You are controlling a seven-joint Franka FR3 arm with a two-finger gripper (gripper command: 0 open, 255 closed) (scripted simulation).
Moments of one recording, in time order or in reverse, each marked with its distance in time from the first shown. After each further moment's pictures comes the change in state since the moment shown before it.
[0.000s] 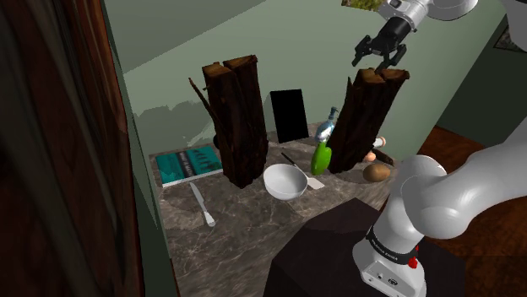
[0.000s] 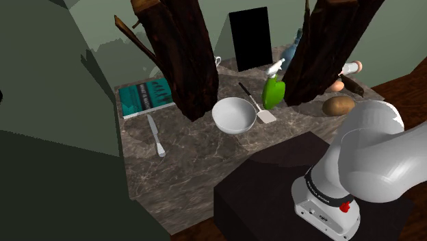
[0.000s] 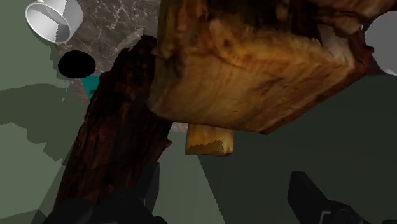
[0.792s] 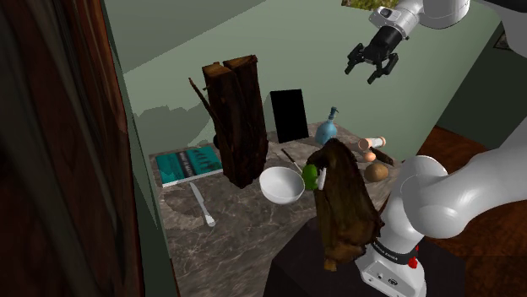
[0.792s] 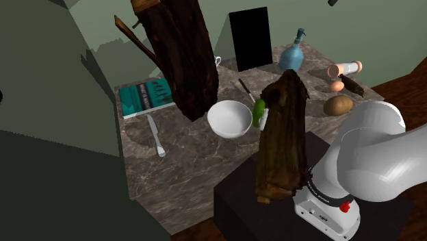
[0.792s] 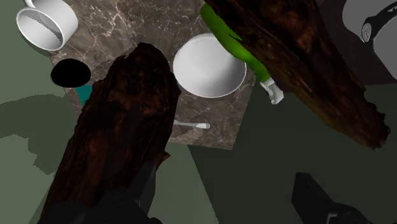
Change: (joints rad) arm -0.043 -0.036 0.067 -0.129 -0.030 0.090 0.018
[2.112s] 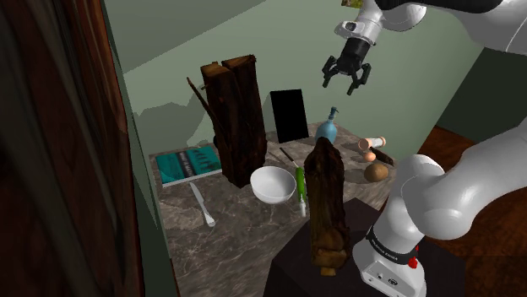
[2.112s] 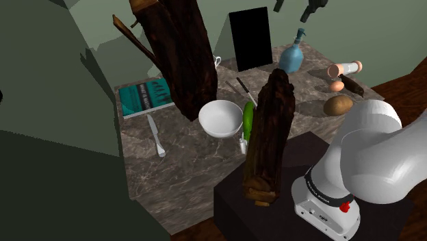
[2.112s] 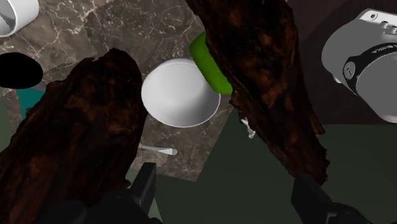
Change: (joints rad) arm 0.115 0.140 0.030 -0.023 -0.062 0.023 -0.088
